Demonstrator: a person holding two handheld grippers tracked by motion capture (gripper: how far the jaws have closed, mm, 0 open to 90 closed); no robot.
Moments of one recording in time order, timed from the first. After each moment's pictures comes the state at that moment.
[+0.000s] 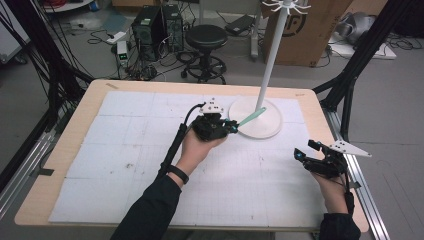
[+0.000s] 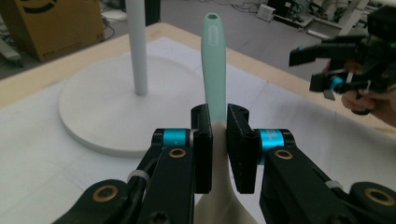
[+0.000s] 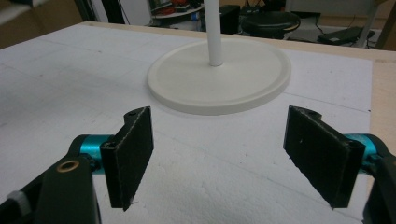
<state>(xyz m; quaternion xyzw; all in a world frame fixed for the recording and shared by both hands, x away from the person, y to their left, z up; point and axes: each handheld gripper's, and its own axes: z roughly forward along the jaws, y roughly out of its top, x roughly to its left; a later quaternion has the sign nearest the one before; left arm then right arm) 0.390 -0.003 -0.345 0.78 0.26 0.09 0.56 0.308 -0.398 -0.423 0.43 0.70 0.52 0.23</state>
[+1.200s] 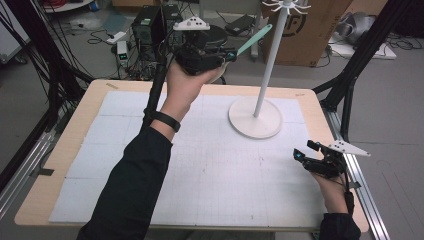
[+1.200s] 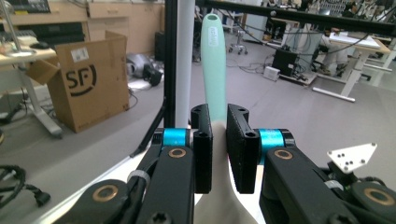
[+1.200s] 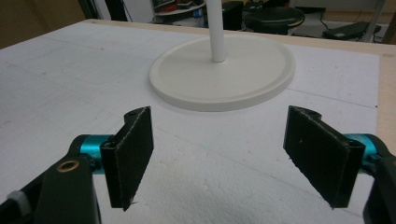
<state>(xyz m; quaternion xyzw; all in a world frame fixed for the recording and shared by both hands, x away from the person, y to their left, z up) 0.415 0.026 -0.165 0.72 0.24 0.15 0.63 0.310 -0.399 -0.425 0.43 0.70 0.52 0.23</state>
